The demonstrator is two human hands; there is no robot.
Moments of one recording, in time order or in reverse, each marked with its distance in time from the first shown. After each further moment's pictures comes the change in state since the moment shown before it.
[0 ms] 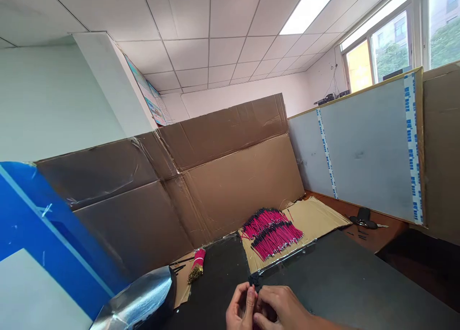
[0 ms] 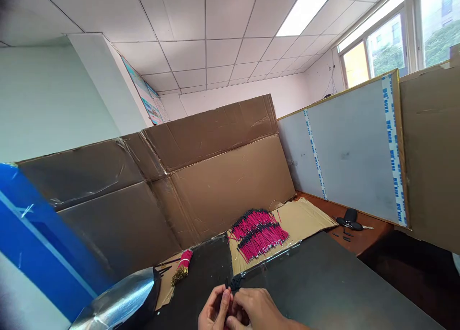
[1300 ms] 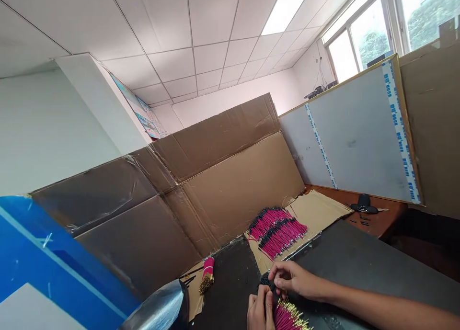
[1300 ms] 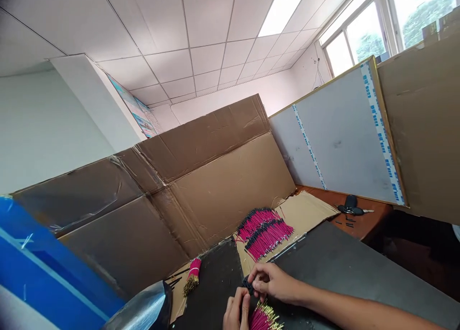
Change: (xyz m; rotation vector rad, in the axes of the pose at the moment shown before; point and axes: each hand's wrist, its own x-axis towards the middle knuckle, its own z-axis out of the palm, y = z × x) left_hand 0.022 -0.028 -0.032 0.920 -0.371 0.337; right_hand 0.020 0.047 -0.012 1.081 -0.119 0.258
